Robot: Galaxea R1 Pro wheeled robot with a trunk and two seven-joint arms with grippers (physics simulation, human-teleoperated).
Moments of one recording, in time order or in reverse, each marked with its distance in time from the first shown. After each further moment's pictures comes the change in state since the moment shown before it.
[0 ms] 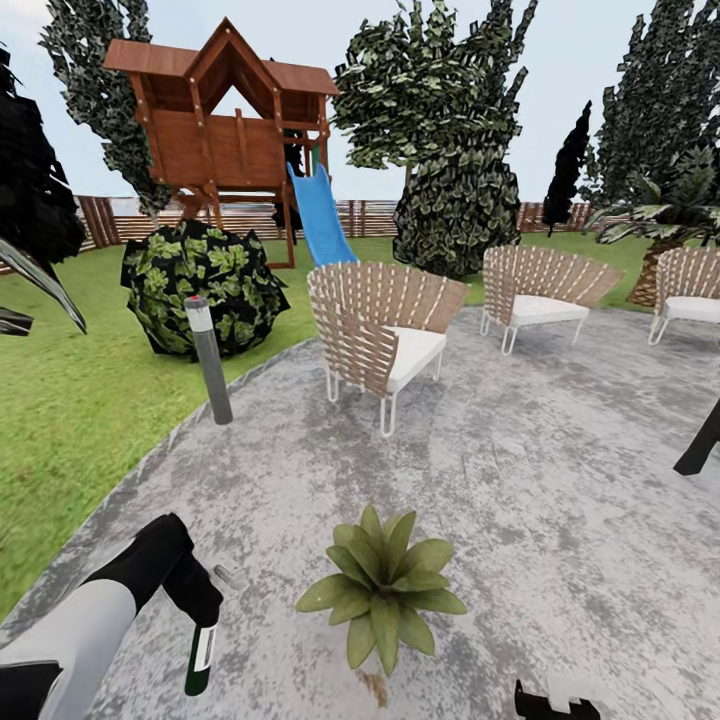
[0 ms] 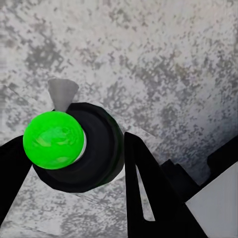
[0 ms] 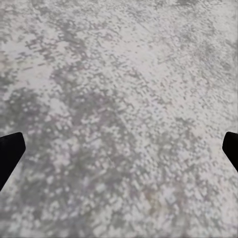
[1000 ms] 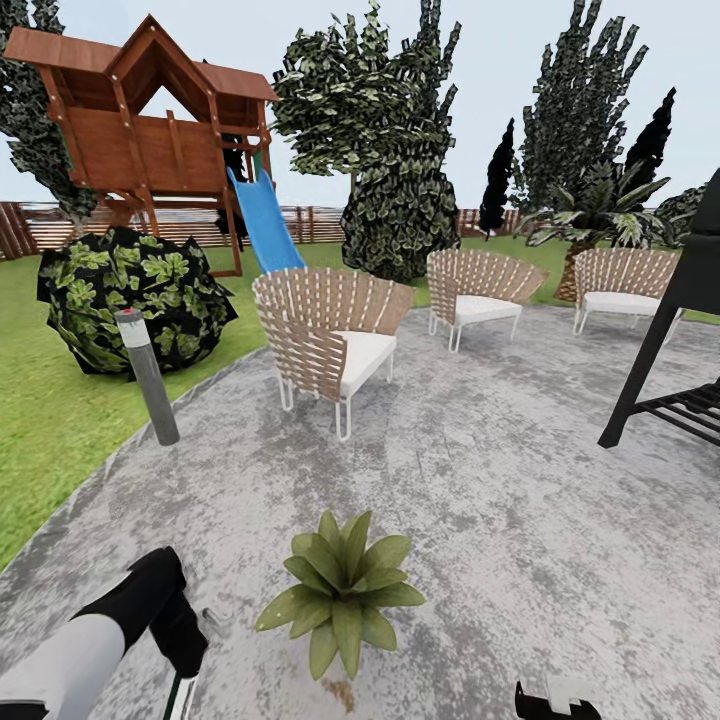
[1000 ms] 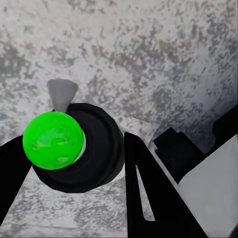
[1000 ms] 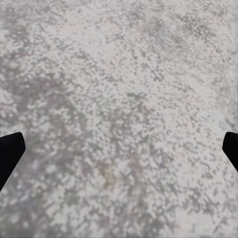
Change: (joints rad) left arm 0.087 0.018 -0.070 0.017 -0.007 -0.020 0.000; right arm 0.000 -0.003 0.001 0.006 0.005 0.000 0.003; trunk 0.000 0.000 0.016
